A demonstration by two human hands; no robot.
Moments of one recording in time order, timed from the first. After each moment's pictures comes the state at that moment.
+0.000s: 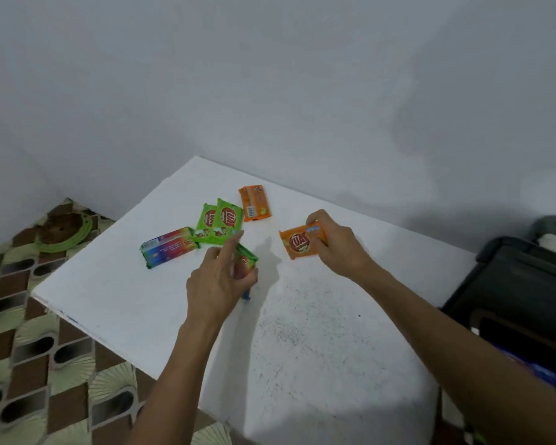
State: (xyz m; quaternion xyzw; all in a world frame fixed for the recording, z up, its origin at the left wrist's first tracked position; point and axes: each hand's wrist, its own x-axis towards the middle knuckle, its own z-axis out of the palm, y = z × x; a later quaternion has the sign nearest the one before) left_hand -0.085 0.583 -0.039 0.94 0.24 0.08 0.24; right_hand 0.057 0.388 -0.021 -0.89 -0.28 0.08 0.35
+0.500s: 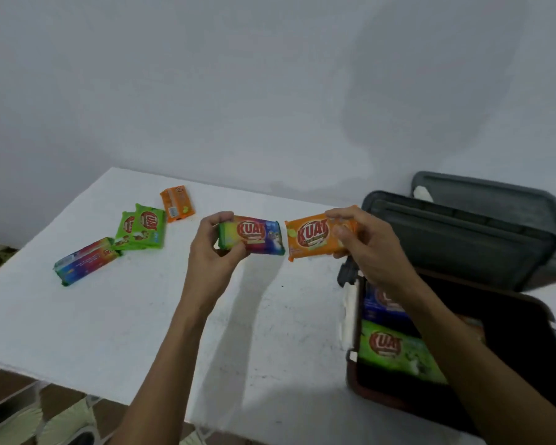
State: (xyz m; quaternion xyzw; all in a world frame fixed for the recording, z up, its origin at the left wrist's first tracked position) left_hand -0.074 0.451 0.012 0.72 0.09 0.14 0.67; right_hand -0.025 0.205 0.040 -0.81 -0.15 0.01 0.57
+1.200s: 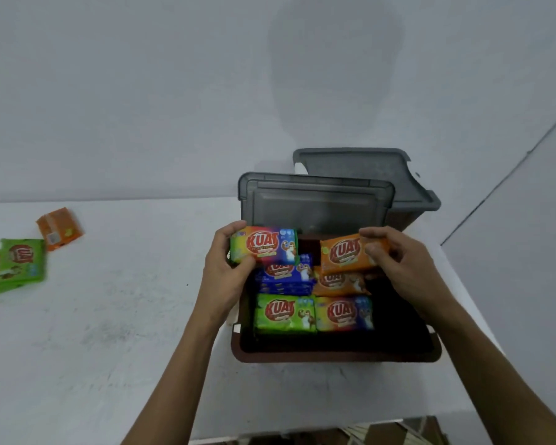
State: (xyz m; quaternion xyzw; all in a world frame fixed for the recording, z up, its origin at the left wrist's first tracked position) left_hand -0.091 0.272 0.006 0.71 -0.04 0.00 0.71; right_hand -0.132 0.000 0.039 -0.85 0.05 -0.06 0.52
